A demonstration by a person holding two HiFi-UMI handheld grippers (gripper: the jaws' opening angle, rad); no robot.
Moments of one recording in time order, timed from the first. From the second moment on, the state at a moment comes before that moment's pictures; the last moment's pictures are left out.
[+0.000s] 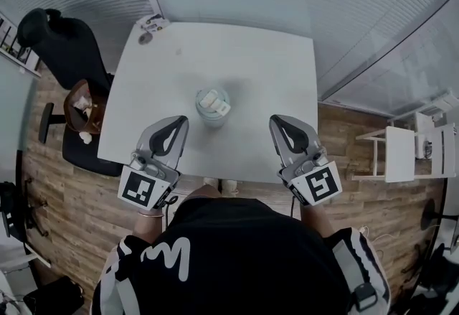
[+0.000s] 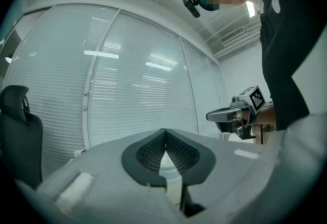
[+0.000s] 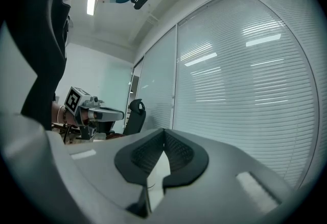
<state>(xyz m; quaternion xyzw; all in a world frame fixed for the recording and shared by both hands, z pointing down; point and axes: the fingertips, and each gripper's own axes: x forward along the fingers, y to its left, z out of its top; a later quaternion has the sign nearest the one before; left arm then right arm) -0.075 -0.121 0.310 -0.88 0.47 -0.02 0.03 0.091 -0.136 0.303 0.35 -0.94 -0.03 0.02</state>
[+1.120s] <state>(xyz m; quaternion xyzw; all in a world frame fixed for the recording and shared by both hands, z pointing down) -0.070 -0.148 0.429 -0.94 0.34 -0.07 -0.02 0.033 -0.134 0.335 0.27 -0.96 -0.01 0.01</state>
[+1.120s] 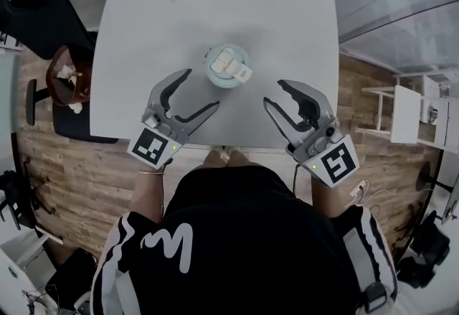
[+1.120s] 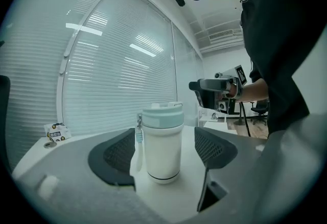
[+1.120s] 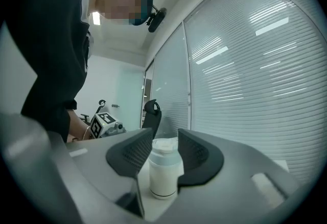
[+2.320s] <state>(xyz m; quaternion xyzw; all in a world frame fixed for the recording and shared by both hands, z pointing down) -0.003 -0.210 0.505 -0.95 0.30 -0.09 -0.06 0.023 -0.118 0.354 0.25 -0.97 0.03 0.02</state>
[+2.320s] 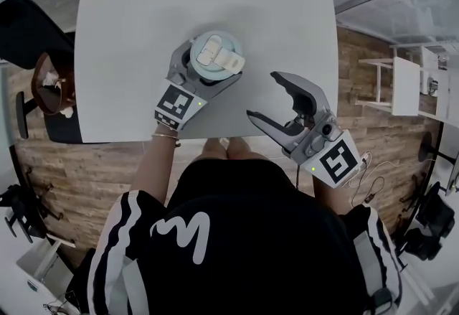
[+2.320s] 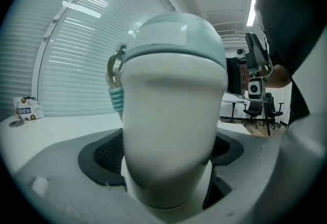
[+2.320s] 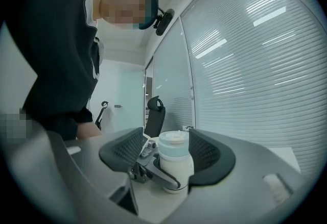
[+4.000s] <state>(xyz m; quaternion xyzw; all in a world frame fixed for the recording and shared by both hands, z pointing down) -0.017 -0.194 0.353 -0.94 0.33 -0.02 -0.06 0.010 -0.134 0.281 0.25 -0.97 -0.01 -0.03</state>
